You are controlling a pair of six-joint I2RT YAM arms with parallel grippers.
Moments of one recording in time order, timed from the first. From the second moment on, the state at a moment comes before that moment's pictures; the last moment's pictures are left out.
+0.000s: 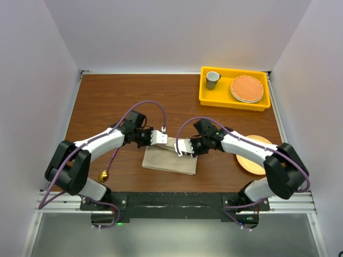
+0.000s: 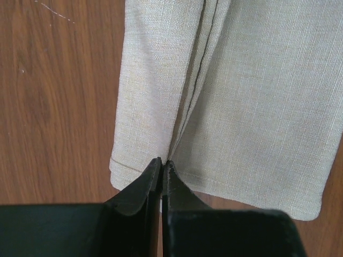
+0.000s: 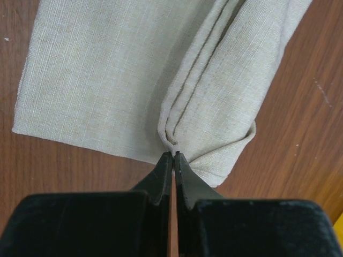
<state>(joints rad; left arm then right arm) -0.48 1.48 0.81 -0.35 0.46 1.04 0.68 1.45 0.86 -0.51 -0.31 -1.12</state>
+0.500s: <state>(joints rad) -0.48 1.53 0.75 -0.30 0.47 1.06 0.68 1.51 0.79 -0.42 -0.31 -1.12</state>
